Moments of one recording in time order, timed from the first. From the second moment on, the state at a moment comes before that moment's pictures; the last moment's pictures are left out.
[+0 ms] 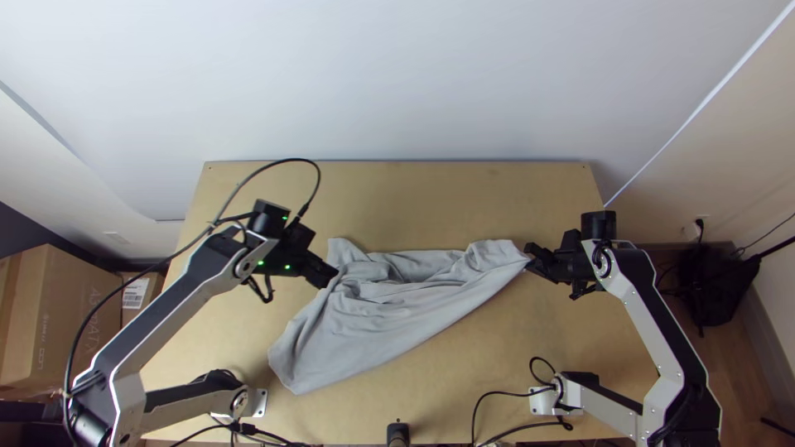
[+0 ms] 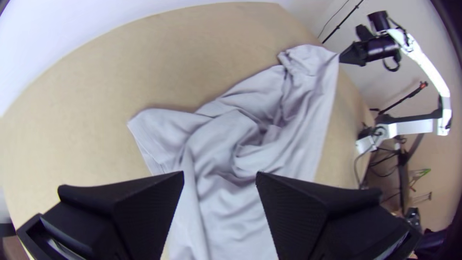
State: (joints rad) left arm -0.41 1.32 1.14 -0.80 0.30 0.08; right arm -0.02 1.22 0.91 -0.82 -0.35 0.46
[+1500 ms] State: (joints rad) left arm -0.45 1.74 1.26 -0.62 0.19 0.31; right arm -0.04 1.18 0.87 -0.80 -0.35 0.53
